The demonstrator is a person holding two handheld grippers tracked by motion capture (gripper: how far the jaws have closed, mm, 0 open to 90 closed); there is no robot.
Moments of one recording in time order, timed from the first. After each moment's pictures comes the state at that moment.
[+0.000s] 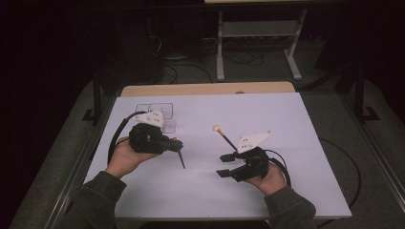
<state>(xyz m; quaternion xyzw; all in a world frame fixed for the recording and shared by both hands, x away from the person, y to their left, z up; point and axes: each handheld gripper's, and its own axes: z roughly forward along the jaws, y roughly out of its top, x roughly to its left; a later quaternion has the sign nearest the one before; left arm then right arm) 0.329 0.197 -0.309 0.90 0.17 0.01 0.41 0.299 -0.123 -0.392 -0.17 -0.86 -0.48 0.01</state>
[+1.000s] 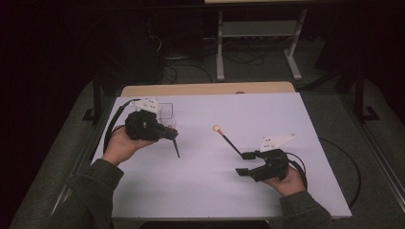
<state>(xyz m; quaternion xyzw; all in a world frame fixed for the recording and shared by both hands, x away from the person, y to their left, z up) 0.357 0.209 -0.294 0.90 0.19 0.02 0.40 0.297 -0.177 -0.406 -0.24 -0.85 -0.48 -0.02</state>
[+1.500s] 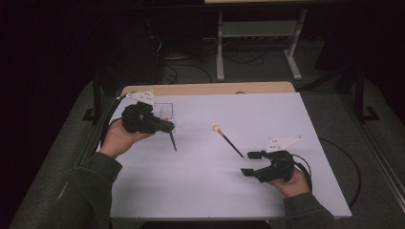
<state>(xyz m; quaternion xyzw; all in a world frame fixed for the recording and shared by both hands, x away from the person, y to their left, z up) 0.373 0.219 -0.288 0.90 0.20 0.03 0.39 0.294 -0.191 -0.410 -0.25 -0.84 -0.48 -0.03</state>
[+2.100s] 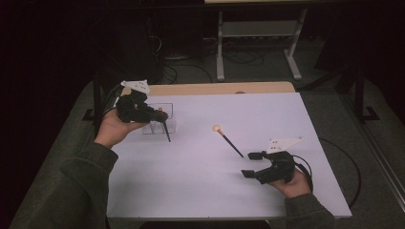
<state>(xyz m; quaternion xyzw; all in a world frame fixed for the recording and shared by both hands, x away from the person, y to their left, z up) 0.394 0.232 -0.273 0.89 0.23 0.04 0.38 0.292 -0.192 -0.410 -0.25 -0.84 -0.48 -0.03</state>
